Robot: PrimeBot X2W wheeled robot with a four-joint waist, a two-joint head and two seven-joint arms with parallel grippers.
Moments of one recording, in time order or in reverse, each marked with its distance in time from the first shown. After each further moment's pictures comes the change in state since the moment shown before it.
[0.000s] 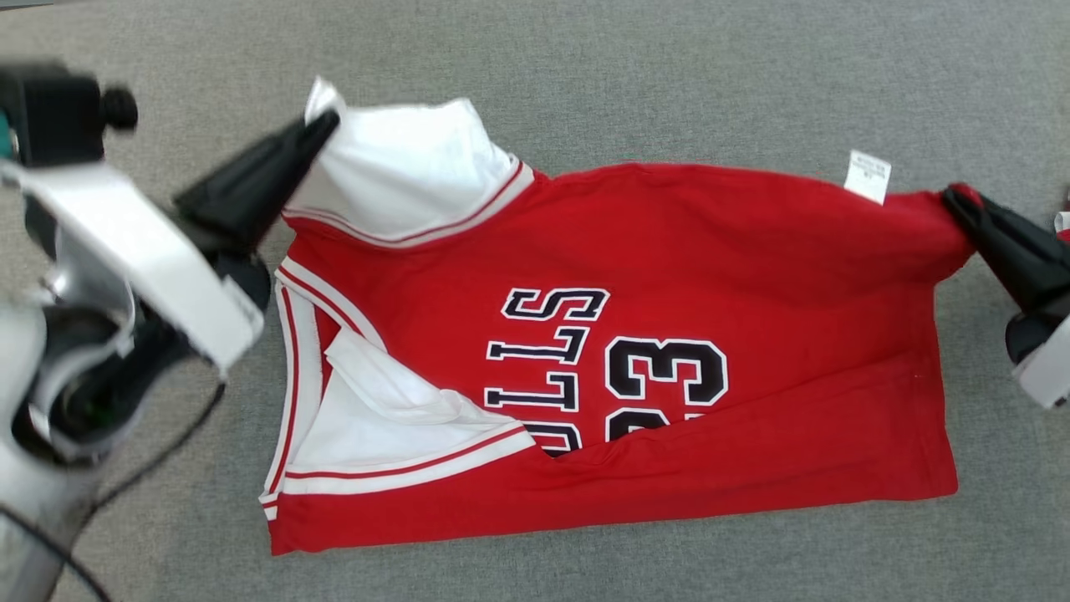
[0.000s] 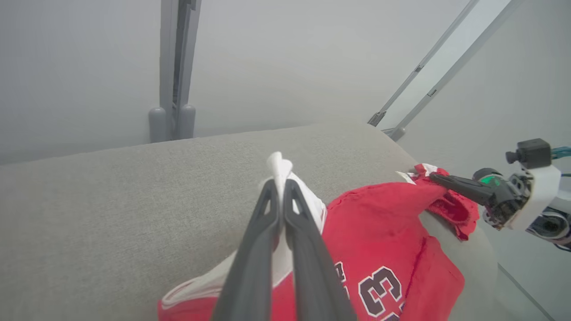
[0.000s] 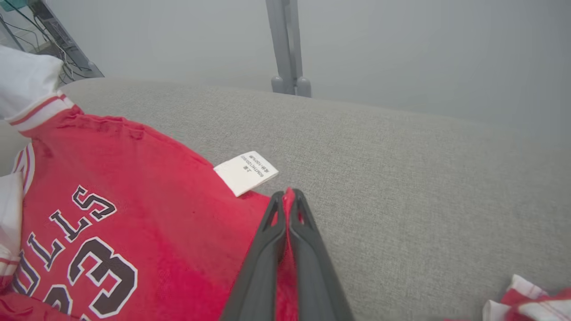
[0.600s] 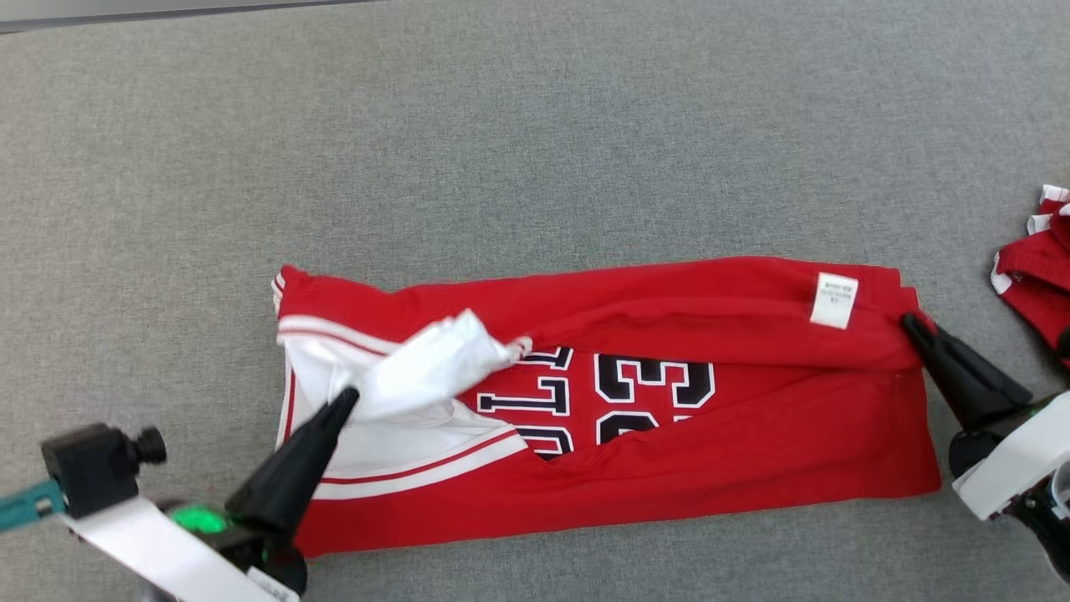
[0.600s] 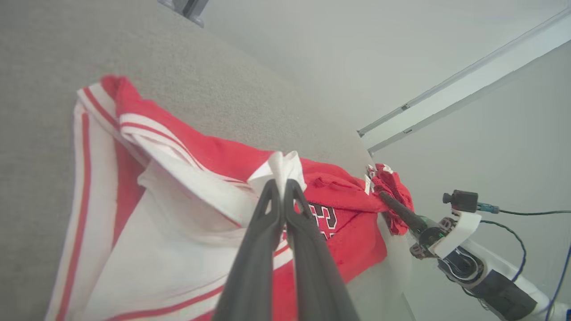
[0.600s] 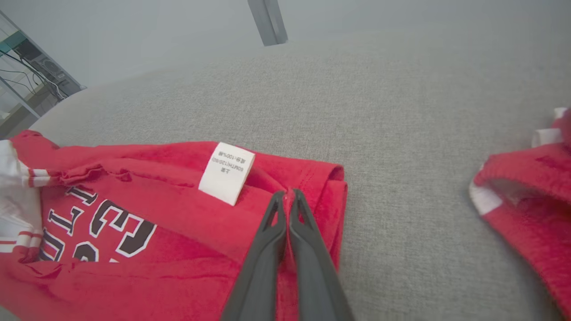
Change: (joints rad) left arm 0.660 -0.010 0.081 -0.298 -0.108 0.074 -0.292; right arm 0.328 0.162 -0.180 0.007 -0.047 0.000 -0.065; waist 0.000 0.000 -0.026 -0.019
